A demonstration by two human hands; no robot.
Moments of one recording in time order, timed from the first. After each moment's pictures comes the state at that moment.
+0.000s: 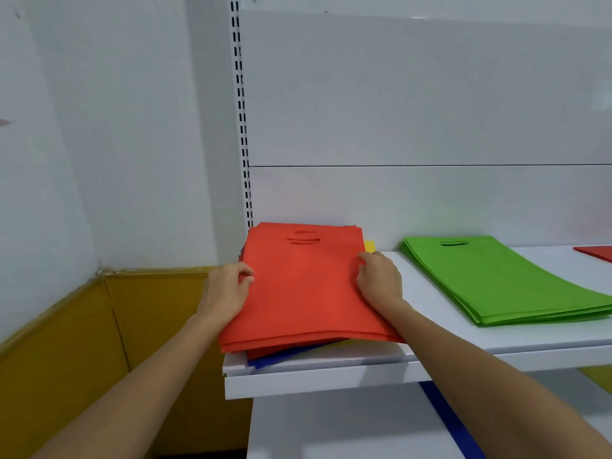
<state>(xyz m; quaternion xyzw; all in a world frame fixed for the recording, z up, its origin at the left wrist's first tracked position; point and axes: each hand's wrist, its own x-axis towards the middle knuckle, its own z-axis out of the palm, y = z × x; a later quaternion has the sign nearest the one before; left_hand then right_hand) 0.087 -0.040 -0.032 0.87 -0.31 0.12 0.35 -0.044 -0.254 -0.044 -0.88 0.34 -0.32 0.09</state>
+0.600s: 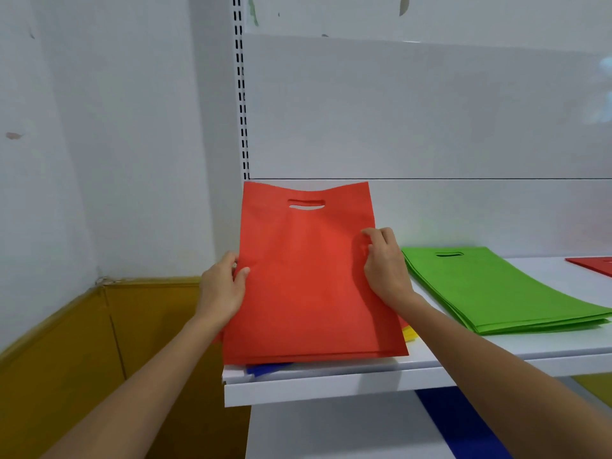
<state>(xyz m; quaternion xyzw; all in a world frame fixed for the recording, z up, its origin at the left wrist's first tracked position) 0.075 -0.034 -0.012 0.84 -0.29 0.15 0.44 -0.061 -0.251 -0.004 -0.85 0.21 -0.47 0.12</state>
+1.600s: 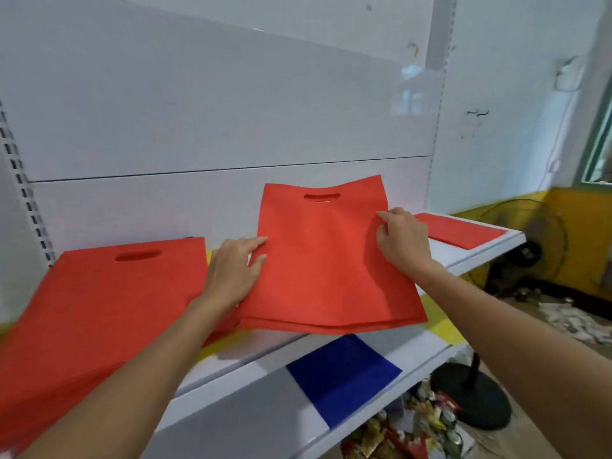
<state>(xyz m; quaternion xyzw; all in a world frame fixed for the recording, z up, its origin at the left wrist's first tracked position) -0.061 -0.233 0.000 0.70 -0.59 0.15 0.37 -0.298 -0.370 0.028 -0.79 0.49 -0.37 -0.07</state>
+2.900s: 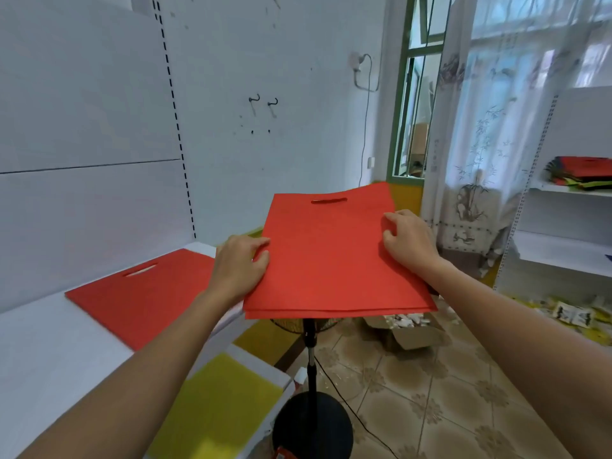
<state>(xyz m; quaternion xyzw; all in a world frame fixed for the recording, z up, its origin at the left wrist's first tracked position) -0.556 -0.784 0.002 0.58 -0.72 -0.01 0.38 -0.830 -0.793 0.032 -0.67 0.67 -0.32 -0.06</state>
